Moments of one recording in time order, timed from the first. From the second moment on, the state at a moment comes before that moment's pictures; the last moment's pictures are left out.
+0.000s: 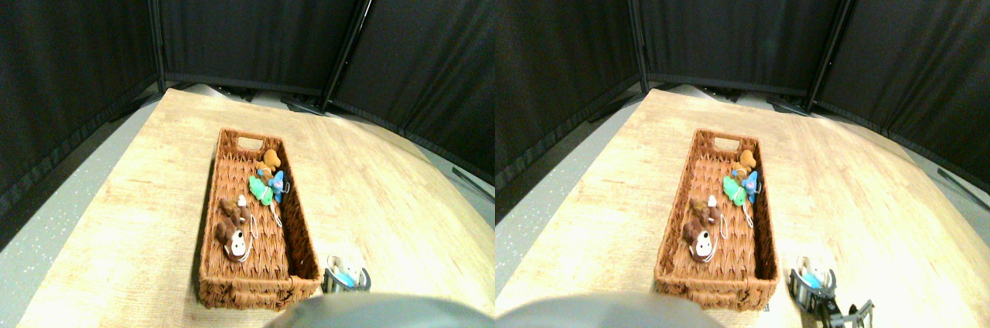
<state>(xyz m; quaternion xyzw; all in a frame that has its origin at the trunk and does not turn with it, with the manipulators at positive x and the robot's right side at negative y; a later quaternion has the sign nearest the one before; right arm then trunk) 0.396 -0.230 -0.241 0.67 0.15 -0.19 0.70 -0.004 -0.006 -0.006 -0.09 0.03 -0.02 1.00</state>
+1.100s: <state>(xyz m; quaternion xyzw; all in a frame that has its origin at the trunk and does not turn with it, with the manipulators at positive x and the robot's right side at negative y) 0.458 -0.238 -0.197 0.57 0.04 -0.13 0.81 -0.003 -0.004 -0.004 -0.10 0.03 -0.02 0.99</state>
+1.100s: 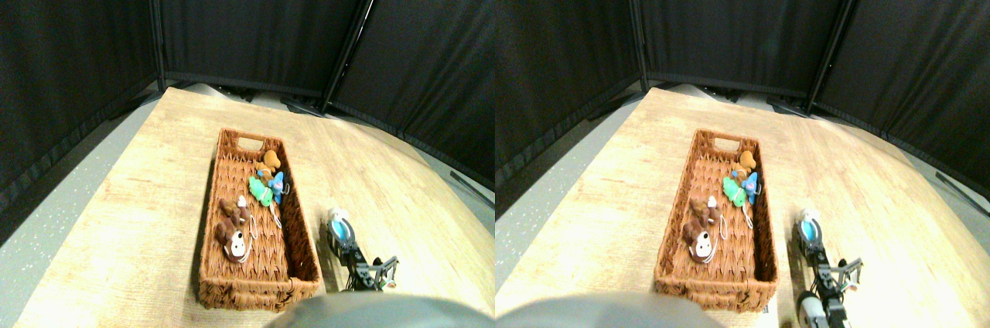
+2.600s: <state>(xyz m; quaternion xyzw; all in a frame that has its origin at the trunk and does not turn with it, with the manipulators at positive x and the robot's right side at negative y) 0.518 -0.105 -0.118 0.50 0.18 0.04 0.85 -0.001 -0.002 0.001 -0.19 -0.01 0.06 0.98</state>
